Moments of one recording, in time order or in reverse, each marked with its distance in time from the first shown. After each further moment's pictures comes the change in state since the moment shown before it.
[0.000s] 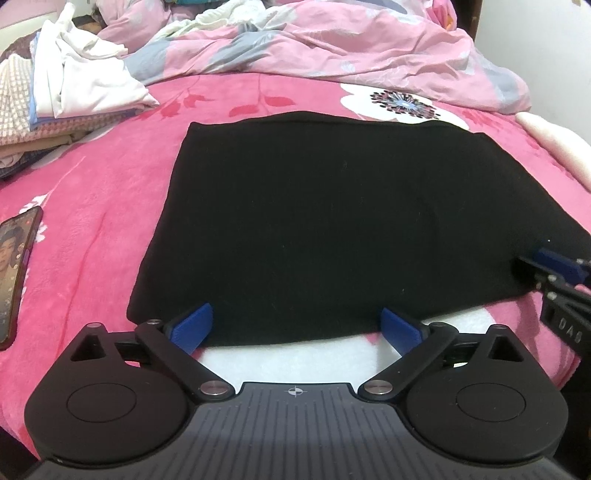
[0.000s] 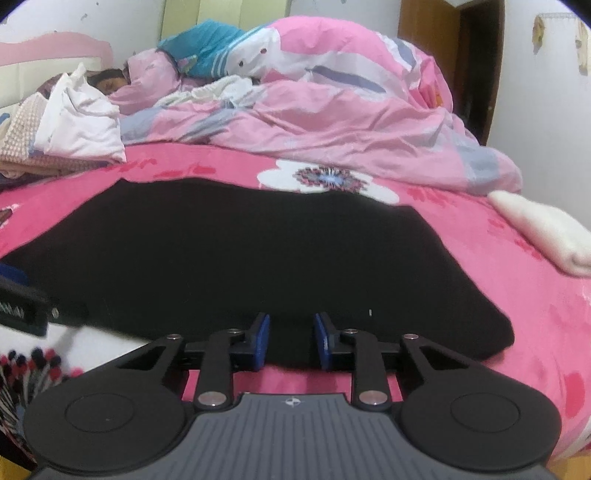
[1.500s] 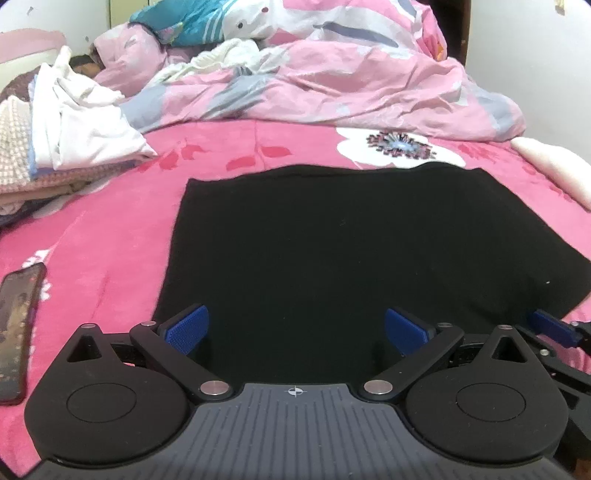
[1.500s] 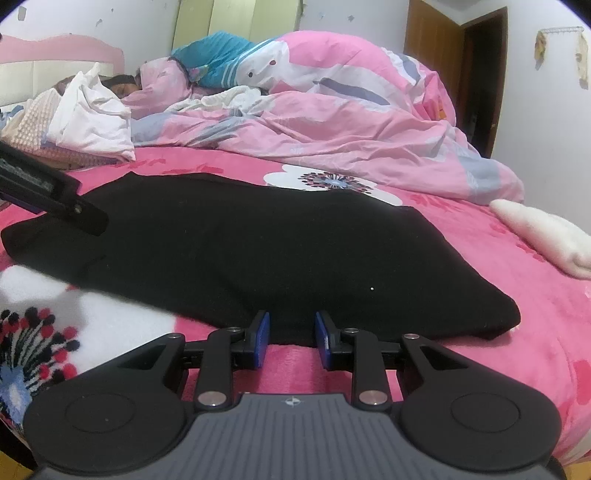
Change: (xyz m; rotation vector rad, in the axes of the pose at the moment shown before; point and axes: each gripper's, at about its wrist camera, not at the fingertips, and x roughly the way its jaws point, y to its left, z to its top) left arm 0.004 -0.001 0.020 0.034 -0.115 0.011; right arm -0.003 0.003 -0.028 -0.037 -0.071 0.003
